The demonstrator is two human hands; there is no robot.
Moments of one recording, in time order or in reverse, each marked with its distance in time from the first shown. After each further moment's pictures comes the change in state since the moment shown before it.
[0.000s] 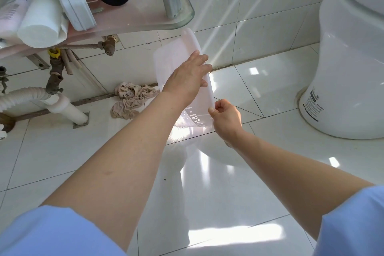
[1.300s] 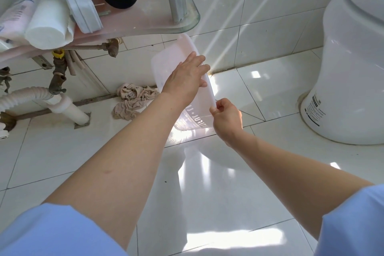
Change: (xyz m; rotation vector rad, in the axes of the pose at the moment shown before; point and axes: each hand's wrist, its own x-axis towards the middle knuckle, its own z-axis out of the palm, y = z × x) left_hand 0.002 -0.011 -0.002 0.008 0.023 -0.029; right_hand 0.001 -0.011 0.004 -0.085 0.038 -0.031
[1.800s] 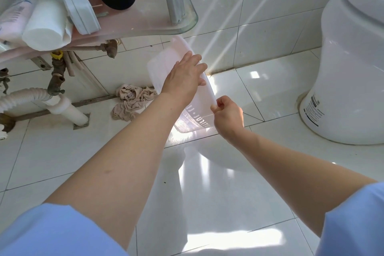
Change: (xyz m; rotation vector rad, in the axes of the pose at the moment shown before) left_hand 0.002 0.003 -0.002 0.064 0.040 -0.023; right_hand 0.007 -0.002 -0.005 -0.050 0.008 -0.045
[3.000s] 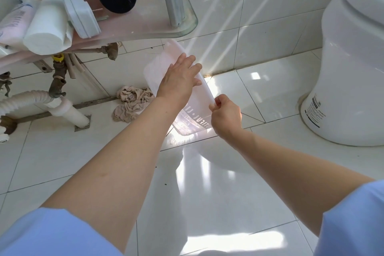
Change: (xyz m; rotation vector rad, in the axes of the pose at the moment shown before) left_hand -0.004 -0.008 -0.003 -0.051 -0.044 -0.078; right_hand 0.001 -0.010 0.003 -0.084 0.007 0.003
